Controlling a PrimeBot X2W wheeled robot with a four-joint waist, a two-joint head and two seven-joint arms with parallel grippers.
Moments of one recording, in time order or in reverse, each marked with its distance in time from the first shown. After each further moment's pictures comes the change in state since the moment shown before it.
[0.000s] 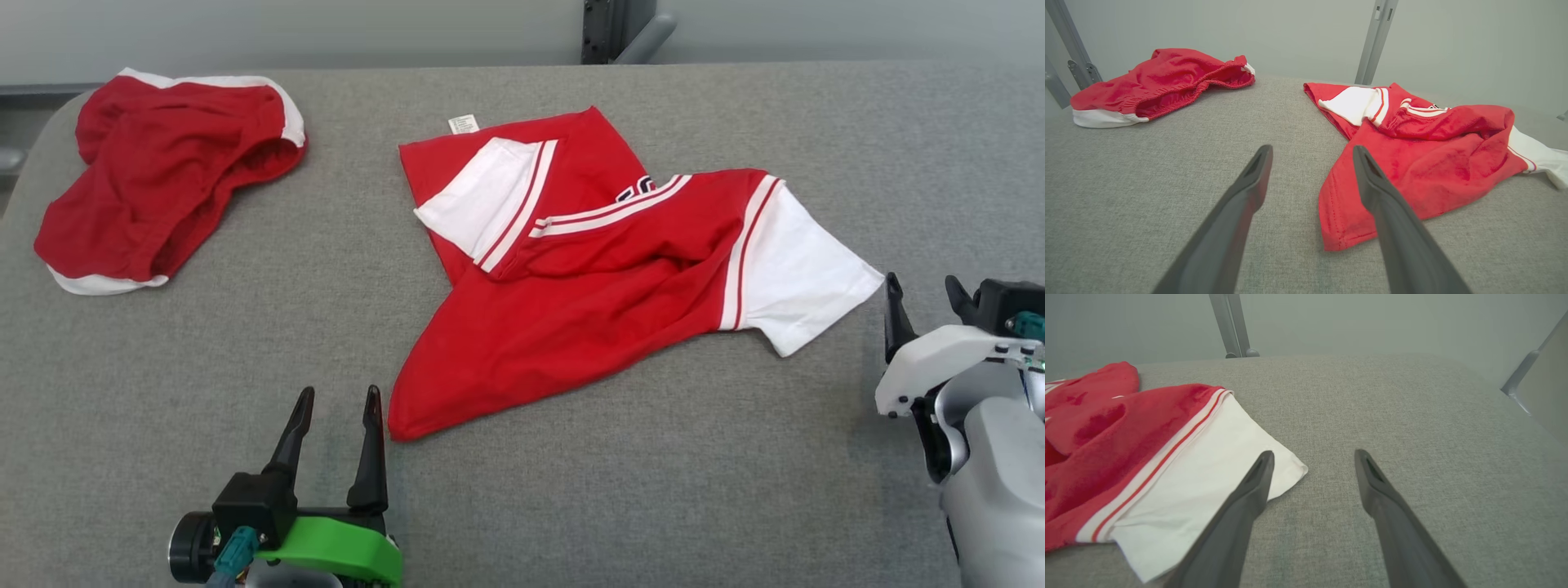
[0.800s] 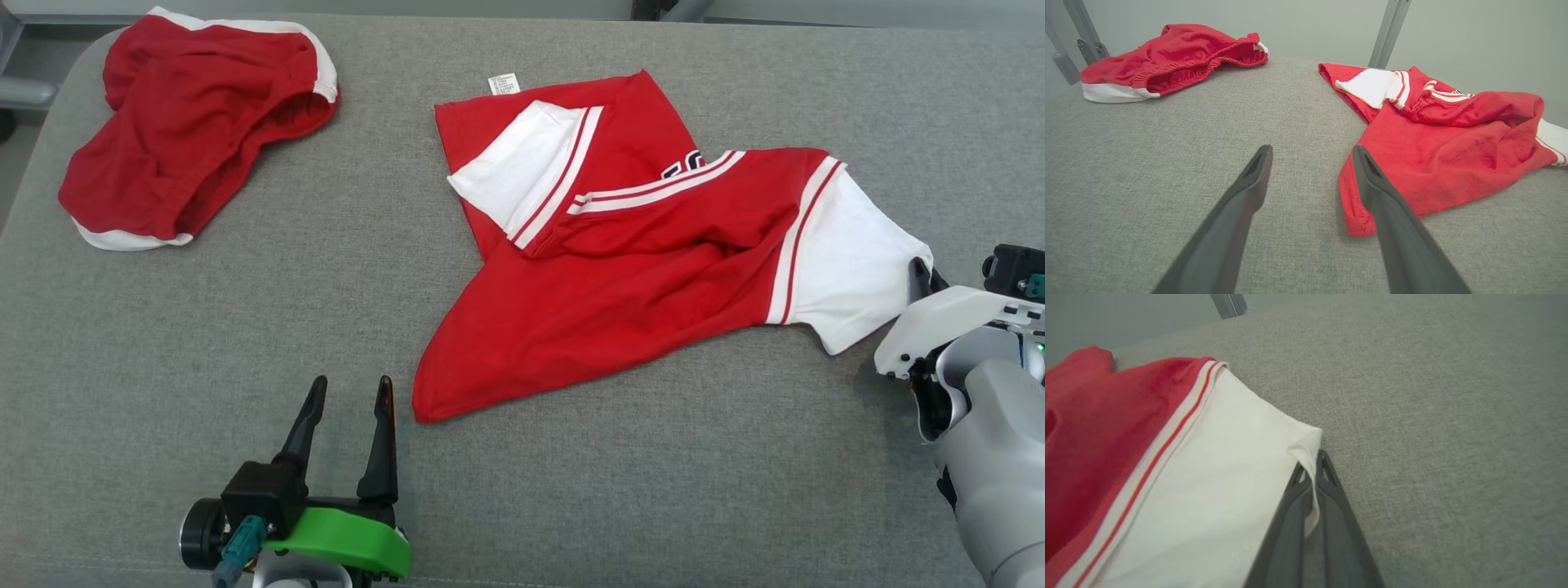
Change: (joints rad) left arm -0.031 0.000 -0.018 0.008 -0.010 -0.011 0.000; right arm -0.217 -0.038 0.053 0.333 0.168 0.001 -0.007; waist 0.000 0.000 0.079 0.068
